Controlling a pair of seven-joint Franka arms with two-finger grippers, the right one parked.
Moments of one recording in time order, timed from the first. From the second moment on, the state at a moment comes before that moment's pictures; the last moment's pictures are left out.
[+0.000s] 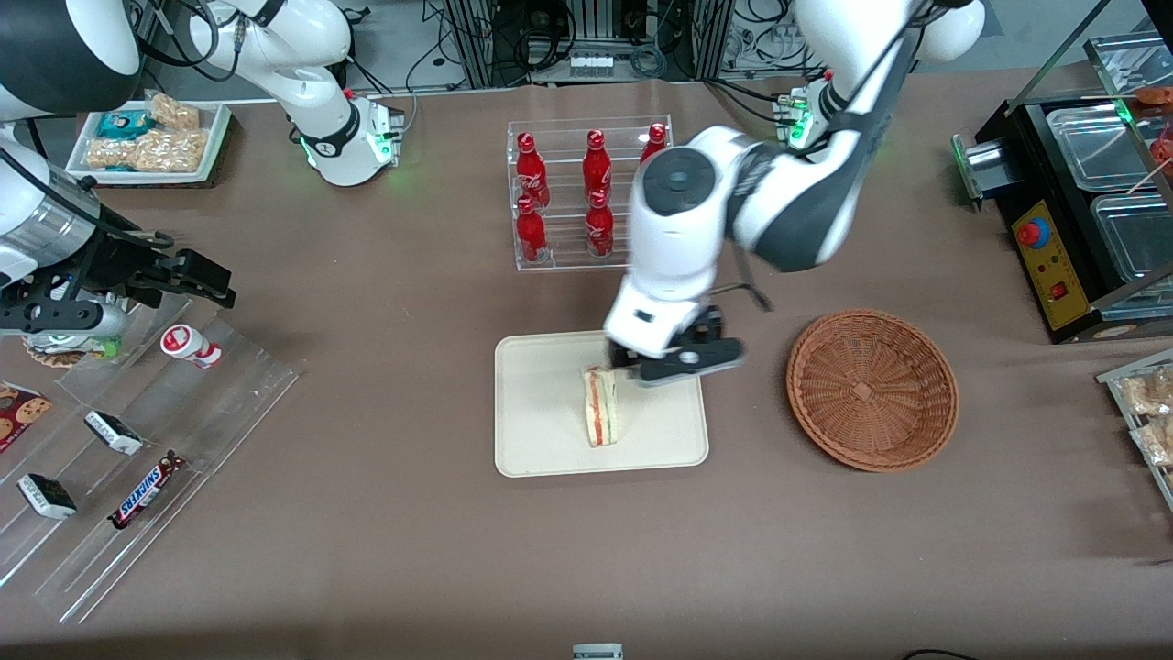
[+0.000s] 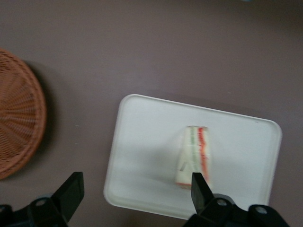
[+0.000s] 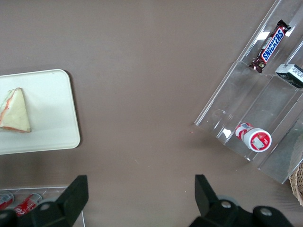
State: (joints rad) arm -0.62 0.43 0.00 -1.44 0.13 1.95 -0.91
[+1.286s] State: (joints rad) arm -0.05 0.00 0.01 -1.70 0.01 1.71 0.06
